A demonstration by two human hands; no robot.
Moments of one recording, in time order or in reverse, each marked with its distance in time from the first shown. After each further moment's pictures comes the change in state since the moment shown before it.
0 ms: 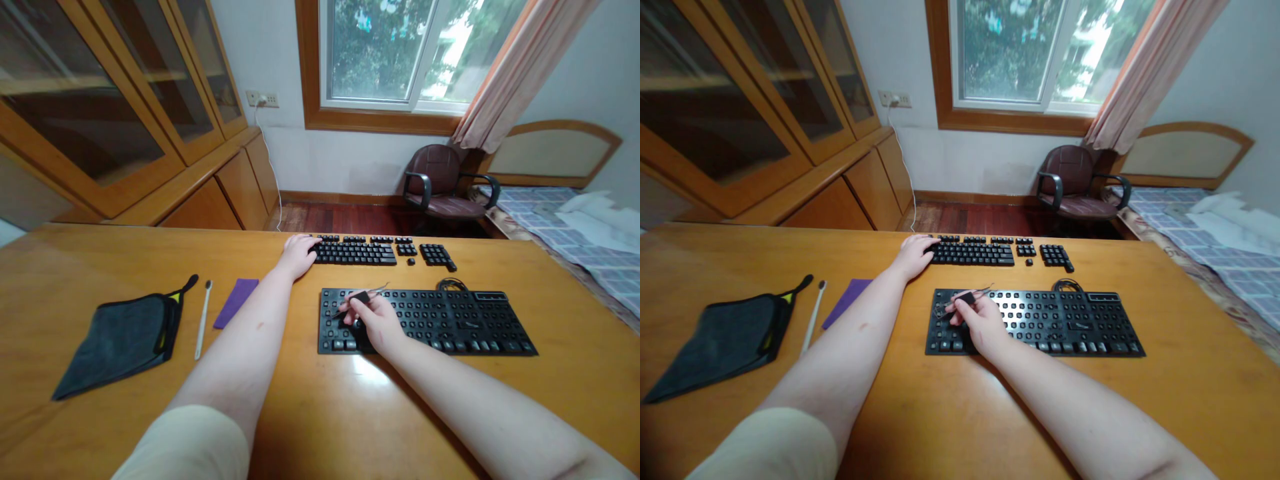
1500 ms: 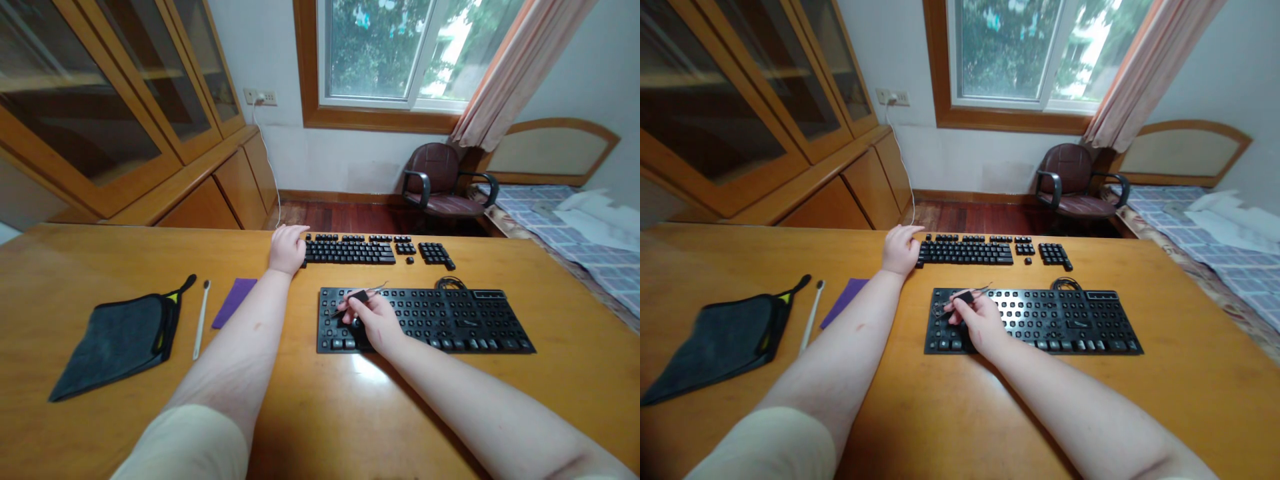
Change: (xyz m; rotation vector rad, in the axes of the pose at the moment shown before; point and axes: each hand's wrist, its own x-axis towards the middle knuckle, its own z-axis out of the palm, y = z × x) left_hand -0.006 0.006 -0.023 -0.022 0.340 -0.058; right_hand -0.001 -0.001 0.001 0.008 0.010 0.012
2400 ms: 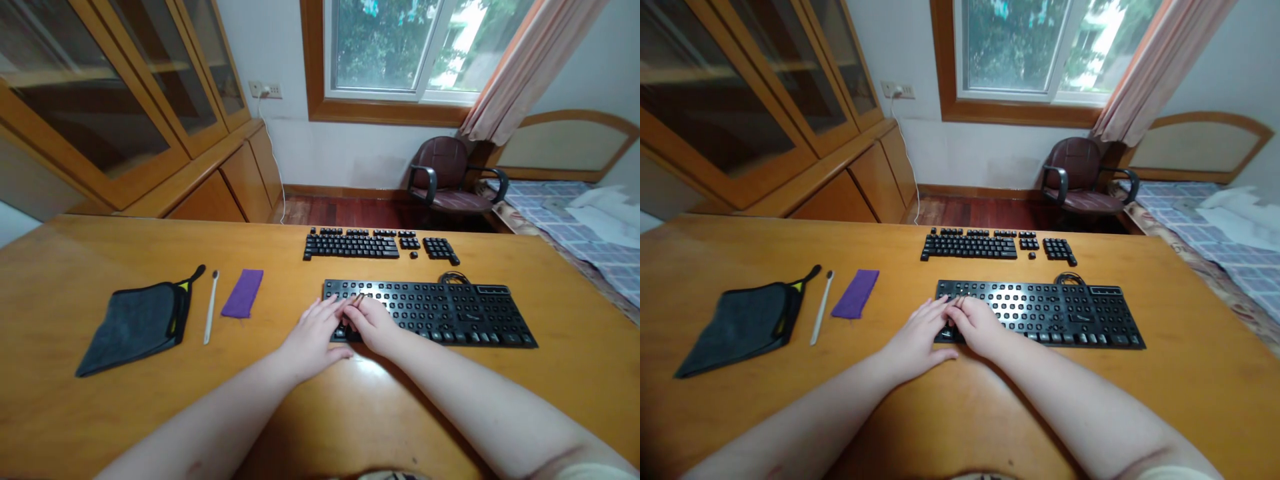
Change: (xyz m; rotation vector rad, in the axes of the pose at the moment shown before) left_hand -0.142 0.102 -0.057 -0.188 -0.650 0.144; right_hand -0.010 0.003 -0.008 -0.665 -0.320 -0.245
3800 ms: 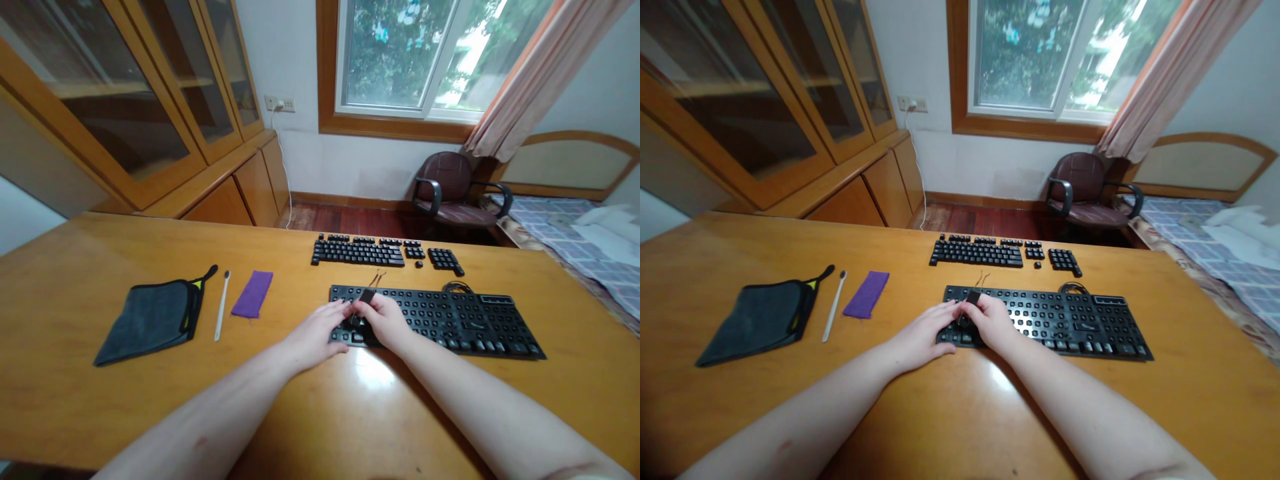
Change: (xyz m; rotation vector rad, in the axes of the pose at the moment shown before) left_hand 0.006 -0.012 -0.006 -0.245 -0.059 -0.035; right_hand 0.008 0.002 -0.011 0.085 0.113 0.126
